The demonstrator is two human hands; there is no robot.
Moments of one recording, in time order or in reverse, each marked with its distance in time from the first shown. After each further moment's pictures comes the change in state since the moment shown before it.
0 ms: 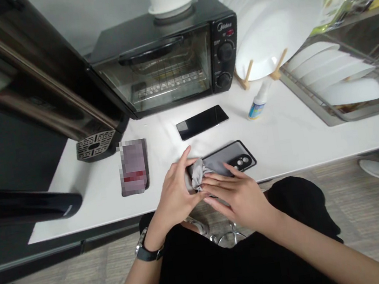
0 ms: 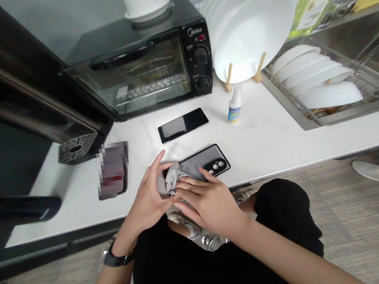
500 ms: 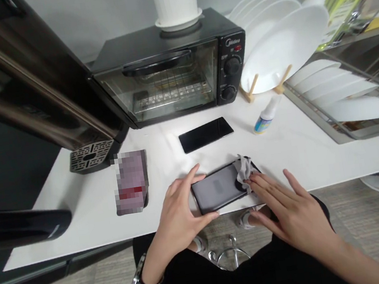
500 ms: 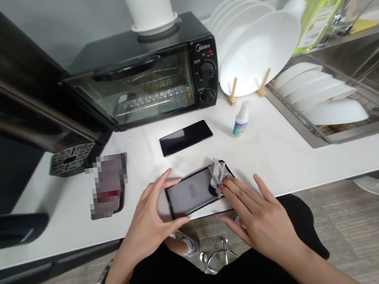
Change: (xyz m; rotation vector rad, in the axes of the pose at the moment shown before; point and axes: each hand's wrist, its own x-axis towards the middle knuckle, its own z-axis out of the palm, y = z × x) left_hand 0.001 0.006 -0.002 0.029 -0.014 -0.068; right_hand -0.049 0.041 -0.042 -0.433 0.002 0.098
